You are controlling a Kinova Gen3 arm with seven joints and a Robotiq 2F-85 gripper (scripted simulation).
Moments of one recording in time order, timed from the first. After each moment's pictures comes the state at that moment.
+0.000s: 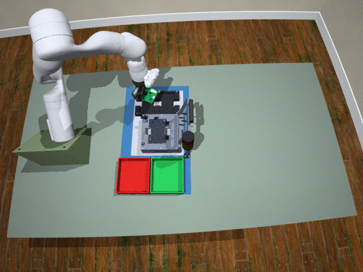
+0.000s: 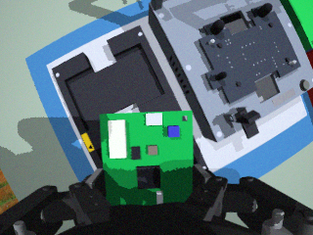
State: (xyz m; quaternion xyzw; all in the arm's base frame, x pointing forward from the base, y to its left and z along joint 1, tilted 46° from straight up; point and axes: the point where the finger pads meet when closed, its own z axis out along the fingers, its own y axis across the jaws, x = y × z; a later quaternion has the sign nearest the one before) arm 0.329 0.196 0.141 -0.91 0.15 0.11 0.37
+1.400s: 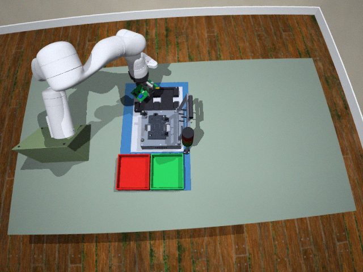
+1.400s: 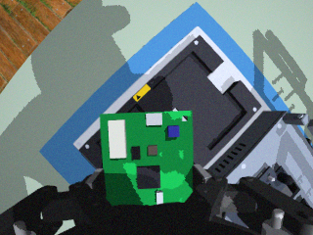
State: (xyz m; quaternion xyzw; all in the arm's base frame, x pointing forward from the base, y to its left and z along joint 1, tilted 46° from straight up) arm 0.329 0.196 0.141 -0.83 -0.41 -0.13 0.37
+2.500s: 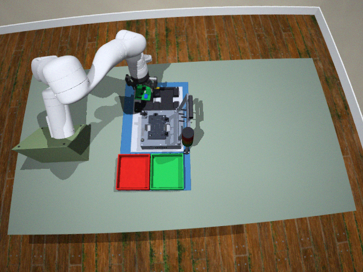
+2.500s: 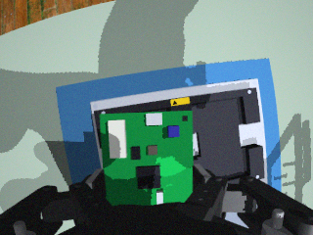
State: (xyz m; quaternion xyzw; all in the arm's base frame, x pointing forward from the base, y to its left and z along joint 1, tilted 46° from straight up) arm 0.328 0.197 0.141 -0.66 -0.64 -0.24 0.31
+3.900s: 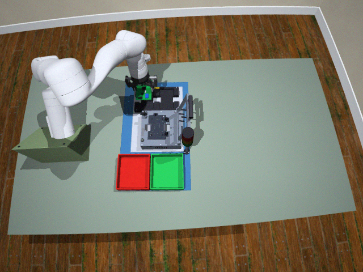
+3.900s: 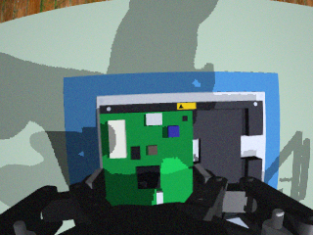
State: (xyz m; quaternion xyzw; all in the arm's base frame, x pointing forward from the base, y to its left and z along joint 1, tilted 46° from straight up) arm 0.328 0.197 0.141 -0.62 -0.67 -0.25 0.30
